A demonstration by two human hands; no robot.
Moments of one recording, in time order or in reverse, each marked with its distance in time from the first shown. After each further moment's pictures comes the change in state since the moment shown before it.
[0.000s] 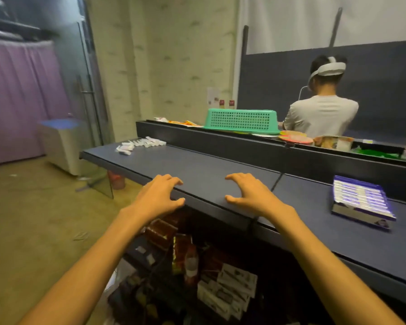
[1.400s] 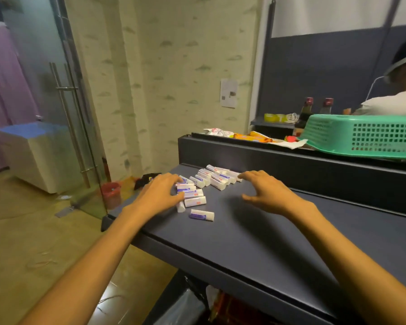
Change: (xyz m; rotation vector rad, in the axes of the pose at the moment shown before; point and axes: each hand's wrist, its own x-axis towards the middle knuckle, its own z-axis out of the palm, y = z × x) left_hand 0.352 -0.519 0.060 -0.177 -0.029 0.061; right_hand 0.523 -0.148 0.166 -0.099 -0.014 0.162
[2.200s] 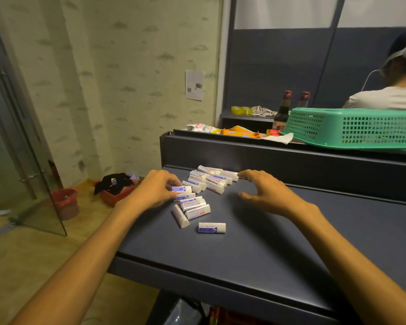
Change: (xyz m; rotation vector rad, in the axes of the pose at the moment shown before) left_hand 0.075 -0.042 0.009 -0.198 -0.168 0.151; right_hand 0.028 -0.014 0.022 0.052 0.043 0.216
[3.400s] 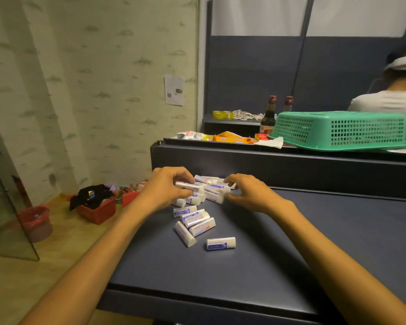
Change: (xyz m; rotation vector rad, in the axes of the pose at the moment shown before) left_hand 0.030 0.004 -0.009 -0.313 0.088 0.229; right_hand 0.047 -0.019 0.020 0.010 -0.016 0.090
